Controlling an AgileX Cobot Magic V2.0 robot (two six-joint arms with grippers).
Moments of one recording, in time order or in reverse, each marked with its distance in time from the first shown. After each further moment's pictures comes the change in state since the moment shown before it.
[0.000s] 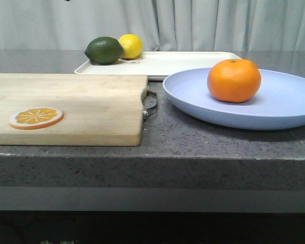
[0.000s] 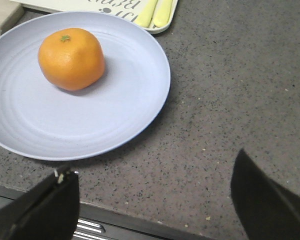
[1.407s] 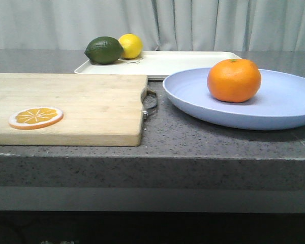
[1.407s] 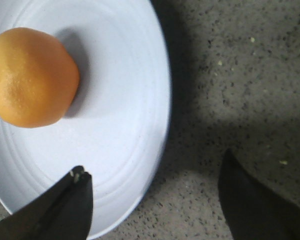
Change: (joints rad) left arm 0.140 -0.430 0.273 0.010 0.083 0.000; right arm -0.441 0.804 -0.333 0.690 0.321 -0.358
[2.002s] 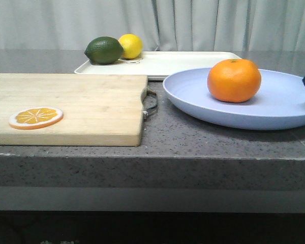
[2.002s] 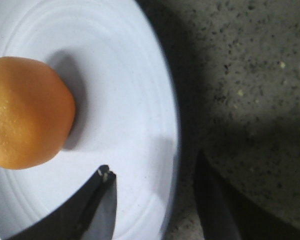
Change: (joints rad) left arm 0.000 0.000 0.000 0.000 0.000 0.000; right arm 0.044 0.104 -0.002 0.079 -0.081 -0.003
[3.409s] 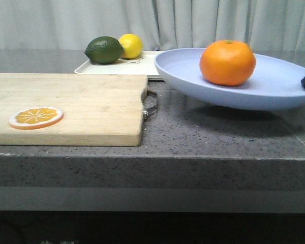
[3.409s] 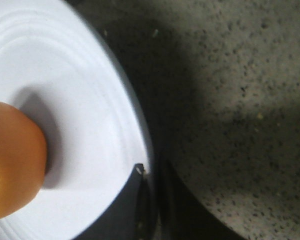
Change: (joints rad) left arm 0.000 0.000 0.000 0.000 -0.008 0.000; right arm 0.034 0.045 -0.089 -0.001 0.014 0.136
